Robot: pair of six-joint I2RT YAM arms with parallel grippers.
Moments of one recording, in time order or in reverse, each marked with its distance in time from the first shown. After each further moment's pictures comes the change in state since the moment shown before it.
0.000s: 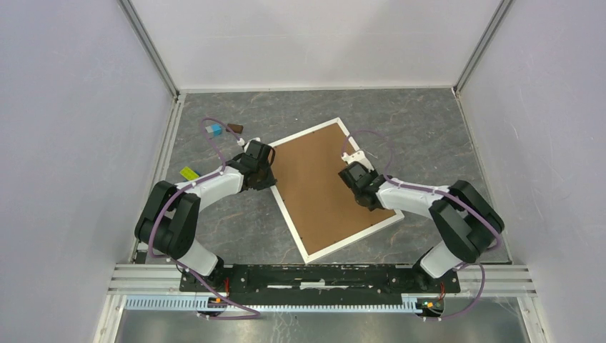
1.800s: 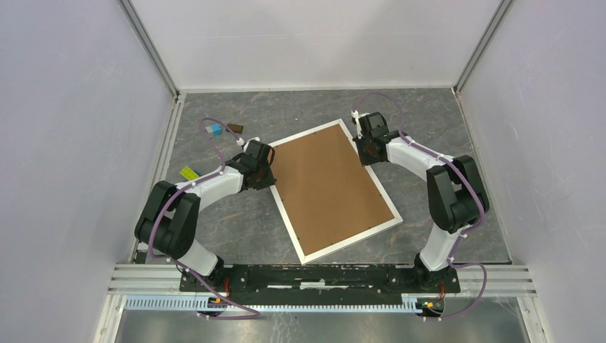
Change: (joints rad) left arm 0.004 0.001 -0.001 0.005 -0.001 0.000; right arm -0.304 0.221 0.446 -0.088 -0.539 -0.066
